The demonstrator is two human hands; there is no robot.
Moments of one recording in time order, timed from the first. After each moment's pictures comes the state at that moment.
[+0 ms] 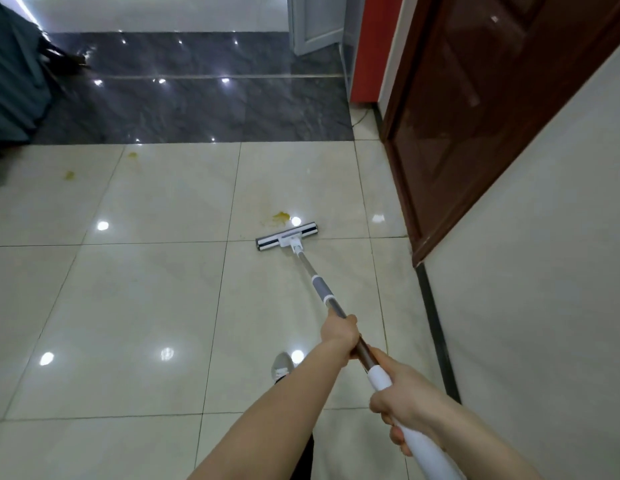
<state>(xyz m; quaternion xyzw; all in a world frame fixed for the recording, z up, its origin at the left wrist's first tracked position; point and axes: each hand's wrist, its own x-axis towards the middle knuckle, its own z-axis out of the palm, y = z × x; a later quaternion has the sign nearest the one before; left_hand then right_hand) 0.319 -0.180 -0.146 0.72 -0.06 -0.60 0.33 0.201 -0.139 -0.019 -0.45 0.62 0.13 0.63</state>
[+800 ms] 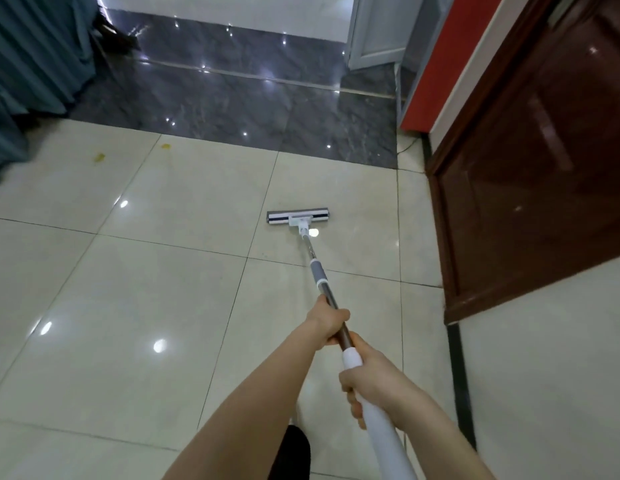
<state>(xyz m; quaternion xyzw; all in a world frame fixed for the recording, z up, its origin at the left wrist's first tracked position) 0.518 -0.318 -0.179 0.71 -0.11 -0.62 0.33 0.391 -0.284 -0.070 -0.50 0.58 0.12 0.63</state>
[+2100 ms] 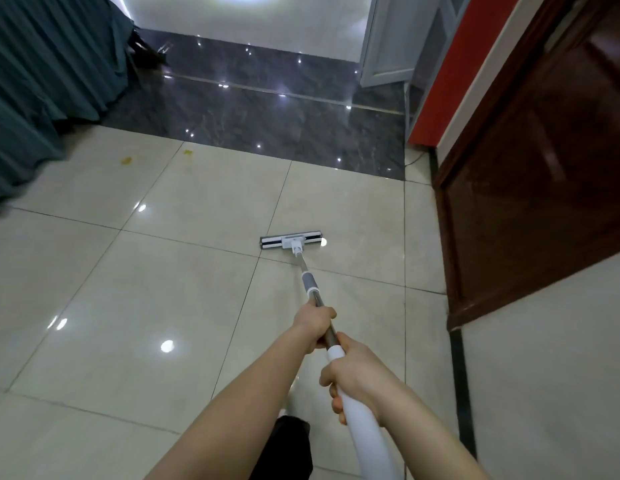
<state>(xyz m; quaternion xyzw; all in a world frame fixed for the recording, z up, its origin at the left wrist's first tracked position) 0.510 -0.242 -0.139 0.73 -0.08 -0.57 0.37 0.392 -0.217 -0.019 -0.51 0.56 0.11 0.64</state>
